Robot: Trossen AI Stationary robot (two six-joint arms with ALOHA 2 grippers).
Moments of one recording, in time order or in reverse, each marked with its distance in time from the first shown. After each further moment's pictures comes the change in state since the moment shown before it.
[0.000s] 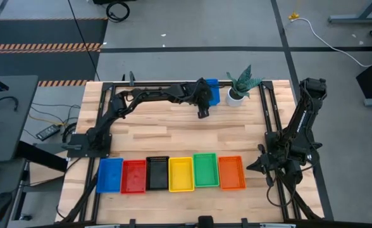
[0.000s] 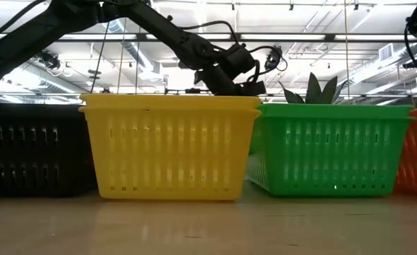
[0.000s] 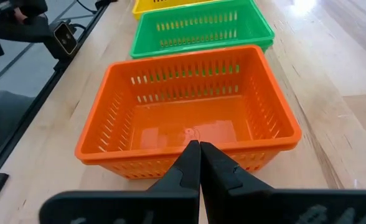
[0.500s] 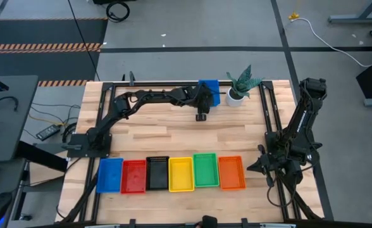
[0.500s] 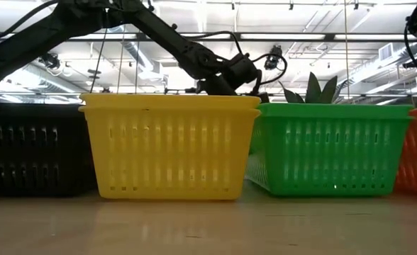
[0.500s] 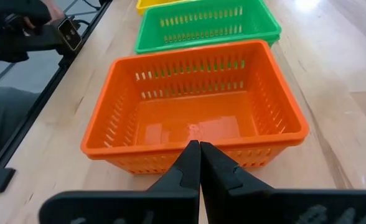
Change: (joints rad) left arm -0.009 0.057 0.000 0.033 -0.003 0.229; right arm 0.001 0.000 0.000 0.006 -0.020 -0.002
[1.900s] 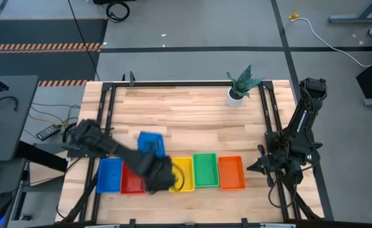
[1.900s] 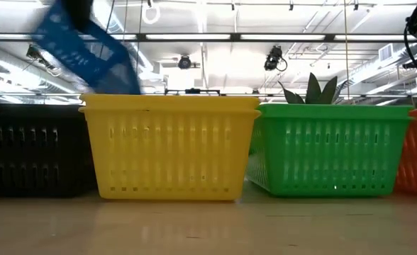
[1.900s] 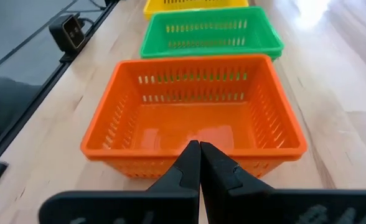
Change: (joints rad) left arm -0.849 -0.453 0.000 -1.289 -0.237 -0.917; right arm -0.001 0.000 0.000 0.025 0.019 -0.102
